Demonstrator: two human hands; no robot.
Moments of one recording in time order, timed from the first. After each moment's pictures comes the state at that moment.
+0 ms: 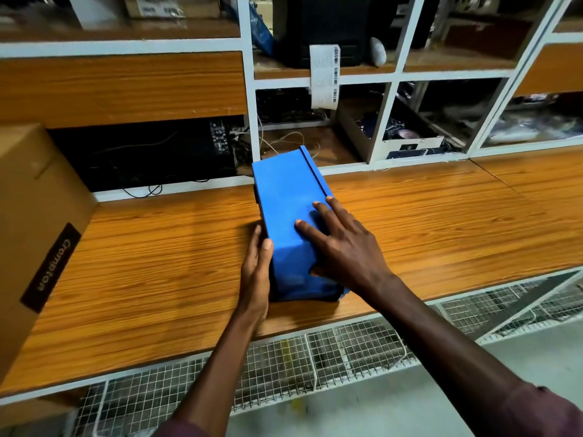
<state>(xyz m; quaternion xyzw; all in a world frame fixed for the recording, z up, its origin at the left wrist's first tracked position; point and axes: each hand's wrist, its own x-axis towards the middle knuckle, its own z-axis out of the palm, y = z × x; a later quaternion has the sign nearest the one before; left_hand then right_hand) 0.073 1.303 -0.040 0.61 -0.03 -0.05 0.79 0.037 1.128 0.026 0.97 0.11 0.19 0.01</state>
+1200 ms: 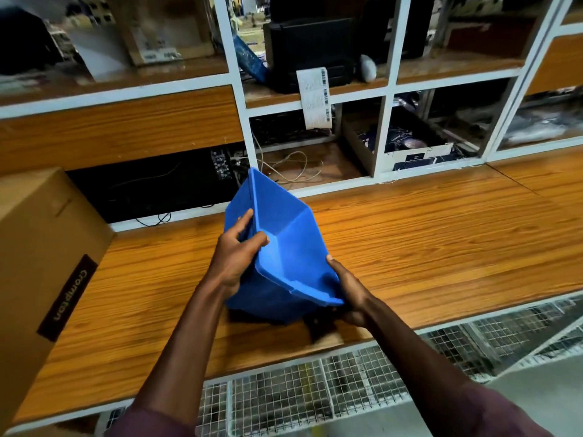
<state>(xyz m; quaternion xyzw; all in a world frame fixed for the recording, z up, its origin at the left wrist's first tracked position) 0.126 1.294 0.049 0.73 -0.01 -0.06 0.68 0.075 1.083 -0.075 0.49 -0.21 -0.18 -0.82</state>
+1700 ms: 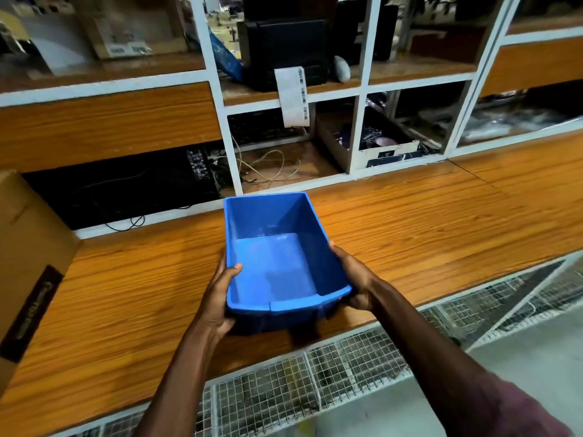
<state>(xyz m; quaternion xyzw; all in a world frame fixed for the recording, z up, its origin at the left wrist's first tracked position) 0.103 1.327 -0.032 0.55 0.01 -0.17 0.82 0.055 1.069 -0.040 0.51 -0.24 -0.14 -0.81</state>
